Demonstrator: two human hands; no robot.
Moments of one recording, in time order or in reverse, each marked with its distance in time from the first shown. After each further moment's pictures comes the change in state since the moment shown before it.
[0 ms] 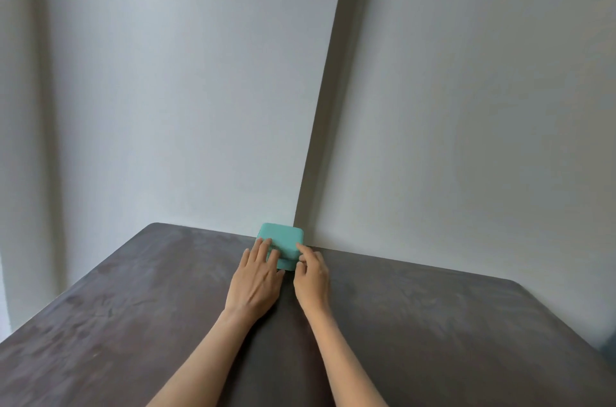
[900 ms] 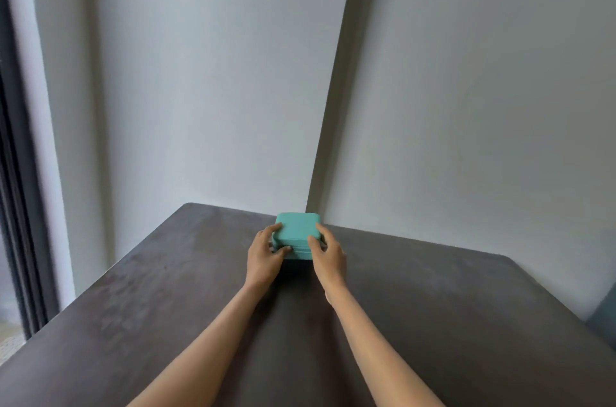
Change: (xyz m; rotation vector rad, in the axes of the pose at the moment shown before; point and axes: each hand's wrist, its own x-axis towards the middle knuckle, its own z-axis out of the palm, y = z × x) left_hand -0.055 0.011 -0.049 -1.011 0.128 -0.424; right_hand -0.062 -0.035 -0.039 0.219 -0.030 0.149
